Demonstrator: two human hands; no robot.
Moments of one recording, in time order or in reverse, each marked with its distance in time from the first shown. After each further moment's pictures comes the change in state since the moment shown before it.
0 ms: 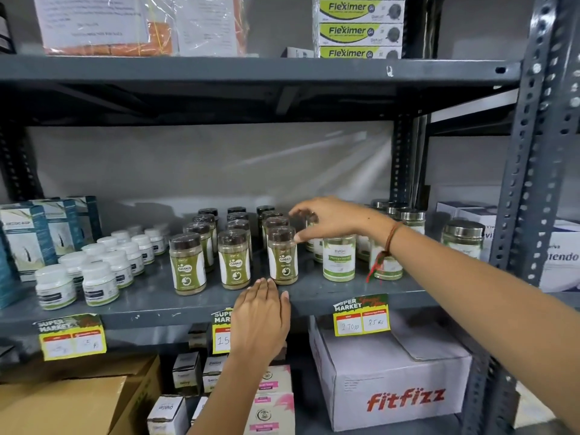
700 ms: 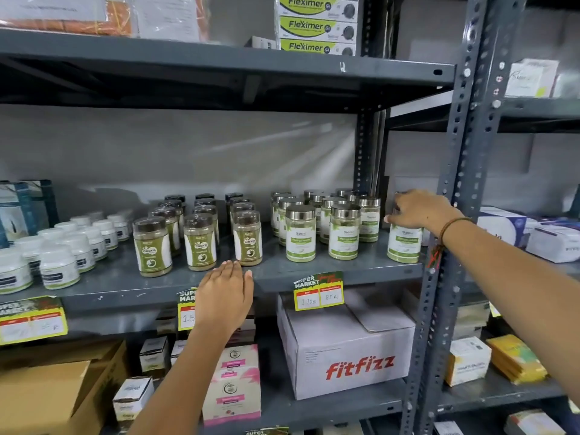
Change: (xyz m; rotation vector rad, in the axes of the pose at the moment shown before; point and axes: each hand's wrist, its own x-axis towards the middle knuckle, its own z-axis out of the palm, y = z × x) left_hand -0.004 0.004 -0.007 -0.046 -0.008 -0.023; right_hand -0.131 0.145 -0.028 -0.408 -0.035 0.717
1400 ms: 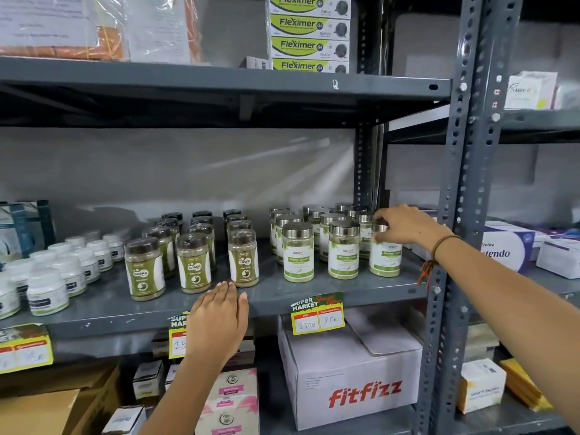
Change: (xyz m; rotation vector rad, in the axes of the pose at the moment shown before) left_hand -0.001 0.002 0.001 -0.019 0.053 -0.003; right_hand 0.028 -0.007 0.011 0.104 0.070 -0.164
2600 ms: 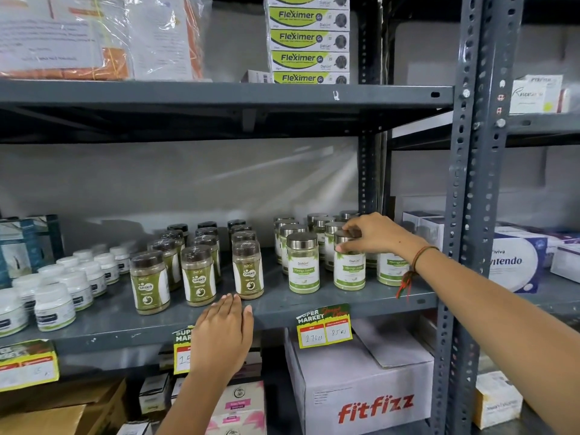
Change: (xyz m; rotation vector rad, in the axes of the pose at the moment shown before) left_hand -0.001 0.001 -0.003 -0.001 -0.018 -0.012; right_hand 0.023 -0.041 0.011 0.255 0.074 -0.219
